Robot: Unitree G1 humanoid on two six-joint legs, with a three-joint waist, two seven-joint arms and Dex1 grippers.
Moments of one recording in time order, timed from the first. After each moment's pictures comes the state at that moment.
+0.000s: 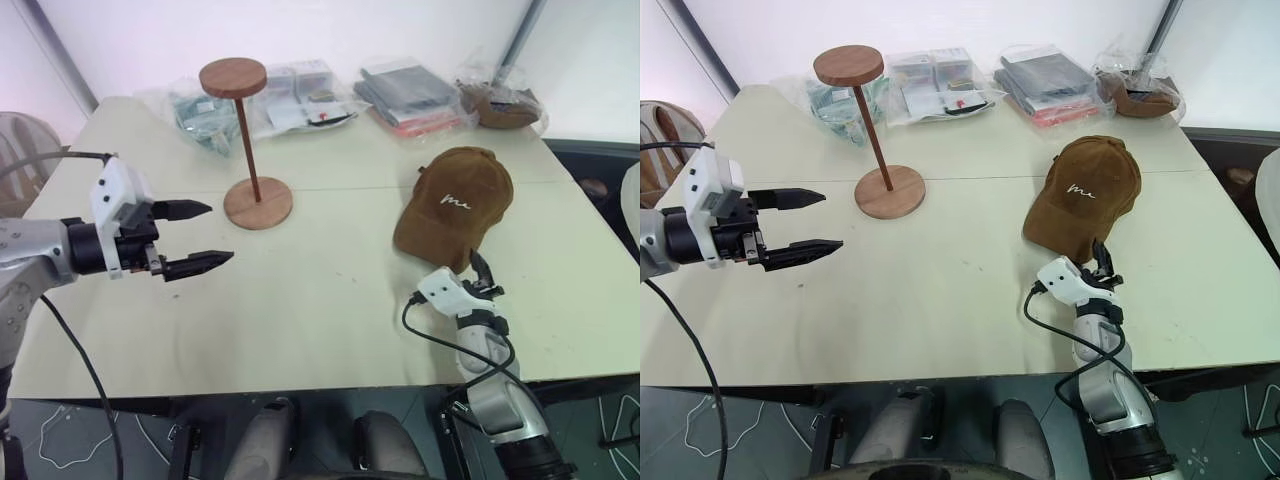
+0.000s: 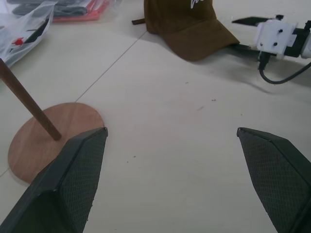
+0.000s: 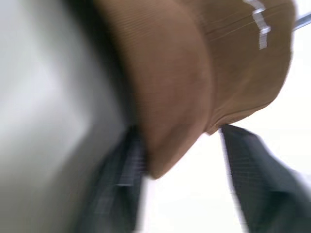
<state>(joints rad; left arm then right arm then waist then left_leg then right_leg) -0.29 1.00 0.30 -0.37 -0.69 0.71 -1.03 0.03 -0.36 0.11 -0.13 -0.69 0.27 -0.17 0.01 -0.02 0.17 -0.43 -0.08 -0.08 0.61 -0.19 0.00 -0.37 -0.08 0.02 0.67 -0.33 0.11</state>
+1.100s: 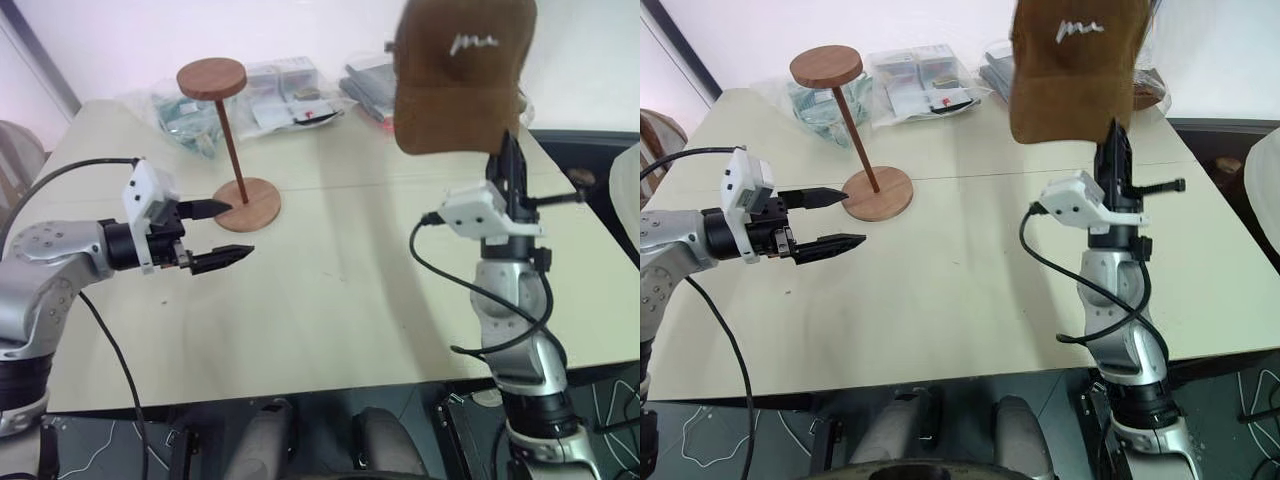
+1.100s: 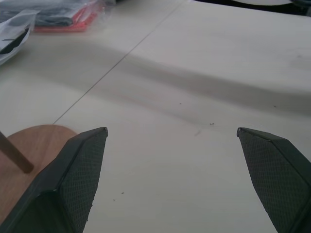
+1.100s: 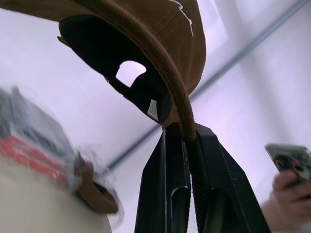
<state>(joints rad) -0.36 0.88 0.20 -0.27 -0.66 0.68 -0.98 -0.33 -0.35 0.07 -0.39 -0.74 0.17 -0.18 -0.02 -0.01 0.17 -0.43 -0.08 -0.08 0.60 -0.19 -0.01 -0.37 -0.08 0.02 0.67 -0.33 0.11</state>
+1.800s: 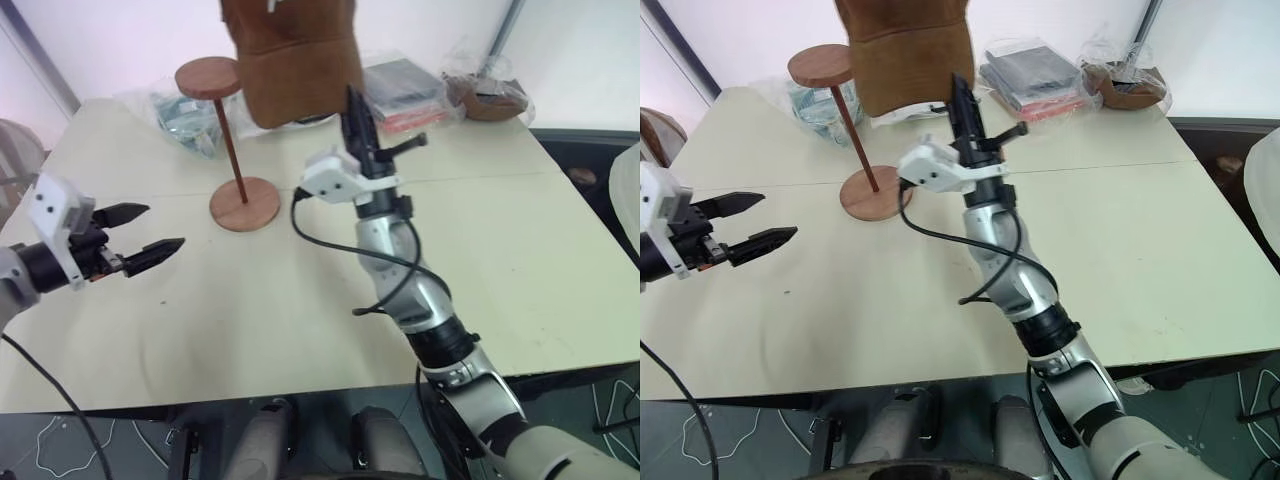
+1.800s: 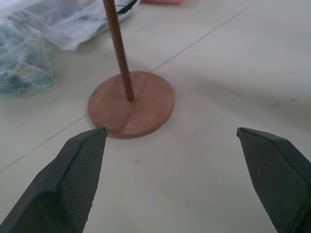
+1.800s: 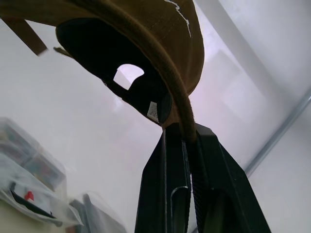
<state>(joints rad) -0.07 0.94 0.53 -0.32 -0.62 0.69 -0.89 -0.70 -0.05 0.37 0.02 -0.88 0.10 -0.30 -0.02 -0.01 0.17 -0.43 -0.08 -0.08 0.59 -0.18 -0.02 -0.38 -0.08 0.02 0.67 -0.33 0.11</state>
